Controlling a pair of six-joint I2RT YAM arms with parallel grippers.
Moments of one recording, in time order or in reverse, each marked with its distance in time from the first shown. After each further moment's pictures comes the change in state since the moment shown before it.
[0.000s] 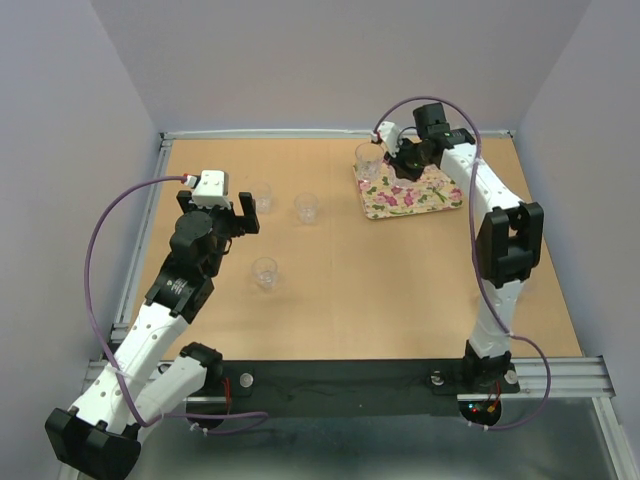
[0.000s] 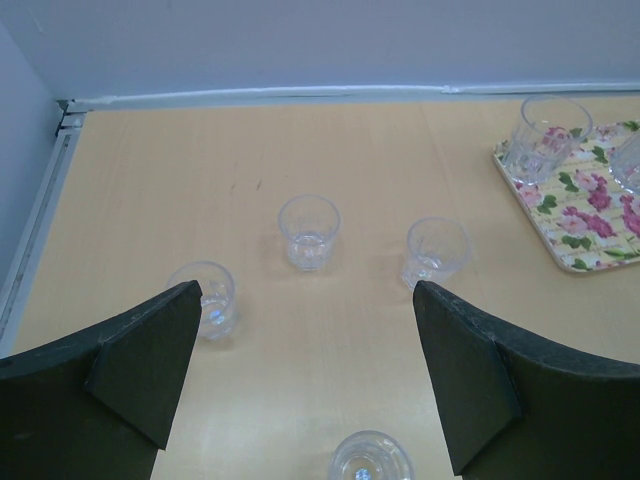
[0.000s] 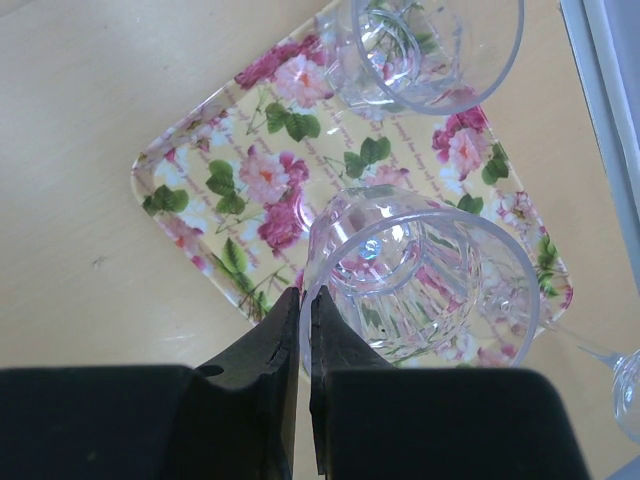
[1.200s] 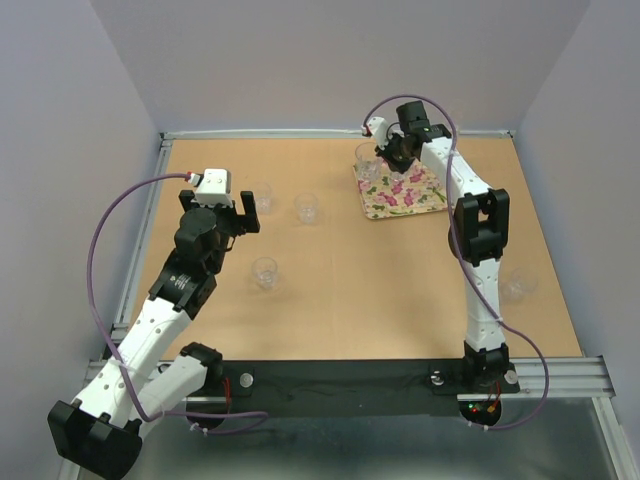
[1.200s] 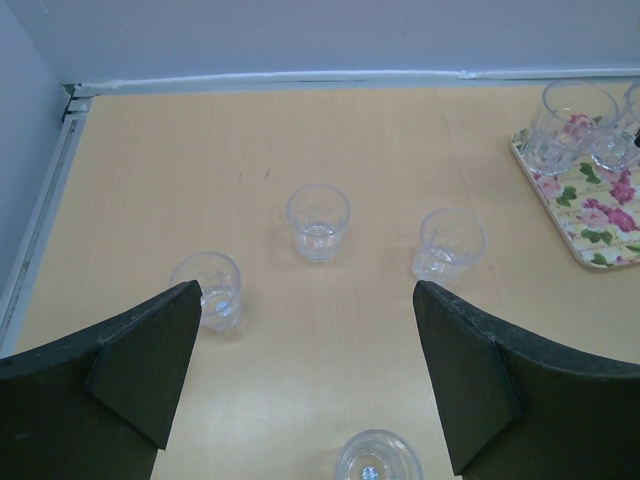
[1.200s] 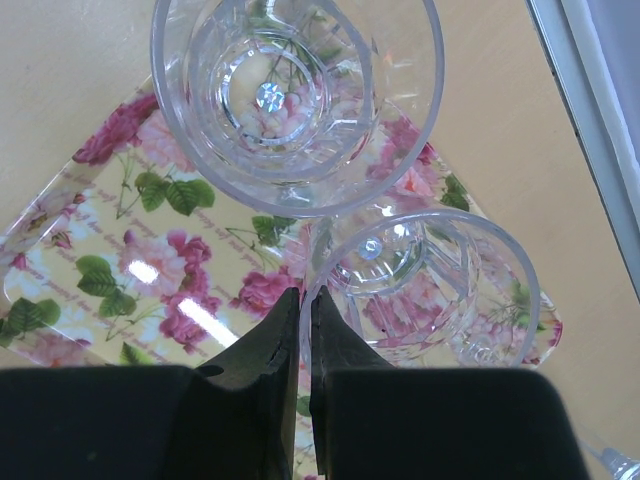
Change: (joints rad) left arm 0.004 0.035 0.000 0.000 -0.018 0.000; right arm 0.013 0.340 0.342 0.002 0.144 0.091
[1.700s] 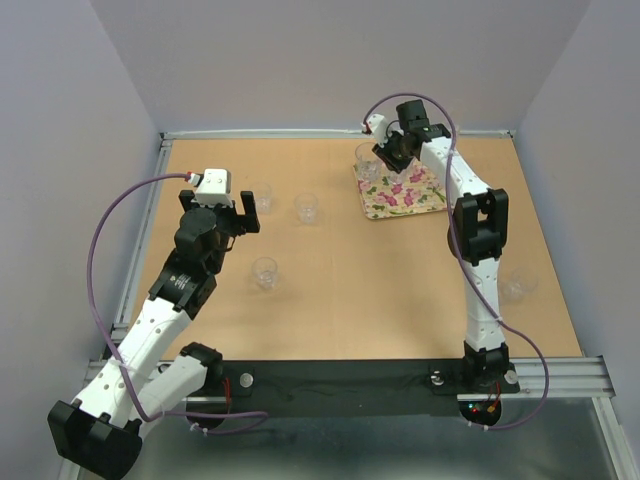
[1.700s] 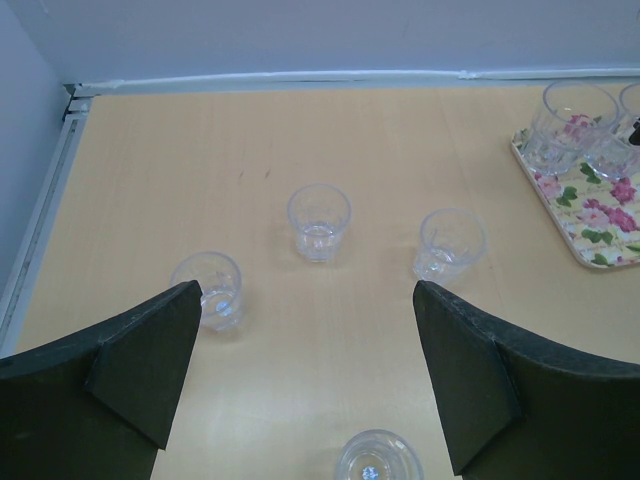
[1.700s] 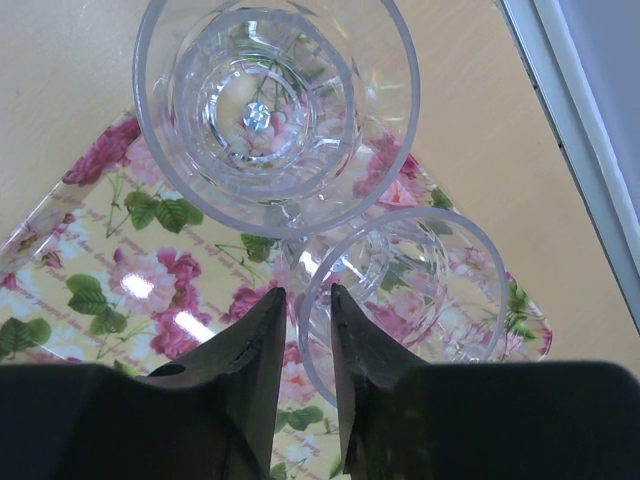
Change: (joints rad) left arm 0.000 0.000 0.000 0.000 -0.001 0.000; right arm 0.000 0.014 0.018 0.022 -0.003 0.011
